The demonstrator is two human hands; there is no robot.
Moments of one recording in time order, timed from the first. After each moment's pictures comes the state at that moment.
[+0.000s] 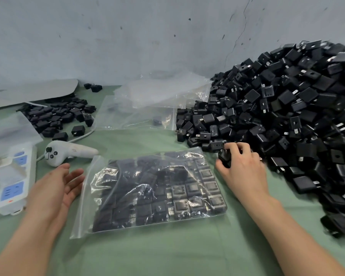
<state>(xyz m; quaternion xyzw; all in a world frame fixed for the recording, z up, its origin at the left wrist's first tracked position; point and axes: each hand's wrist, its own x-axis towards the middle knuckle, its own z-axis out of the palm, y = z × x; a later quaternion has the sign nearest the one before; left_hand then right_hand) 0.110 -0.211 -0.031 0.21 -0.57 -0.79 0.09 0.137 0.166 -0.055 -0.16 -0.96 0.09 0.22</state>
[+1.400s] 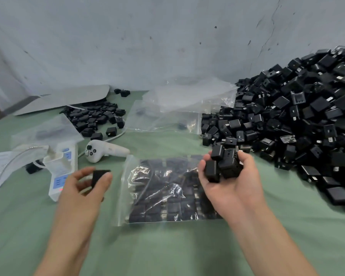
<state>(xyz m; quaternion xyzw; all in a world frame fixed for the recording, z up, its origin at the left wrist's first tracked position) 0.192 -0.195 0.005 0.16 -0.72 -0.65 0.18 0.170 0.052 0.017 -0.20 -0.15 0.97 0.01</state>
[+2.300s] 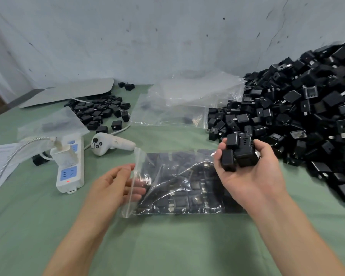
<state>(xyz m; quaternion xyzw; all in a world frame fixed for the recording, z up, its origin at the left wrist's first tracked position) 0.178 -0.190 -0.008 0.13 -0.71 -0.69 0.02 0.165 0.068 0.019 -0.17 -0.18 0.97 0.01</state>
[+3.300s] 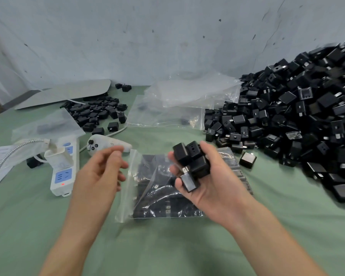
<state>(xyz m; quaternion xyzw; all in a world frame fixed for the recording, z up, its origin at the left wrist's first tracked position) 0.184 -0.183 0.018 0.04 -0.77 -0.61 0.18 0.178 0.023 0.021 -0.10 -0.35 0.91 -0.20</state>
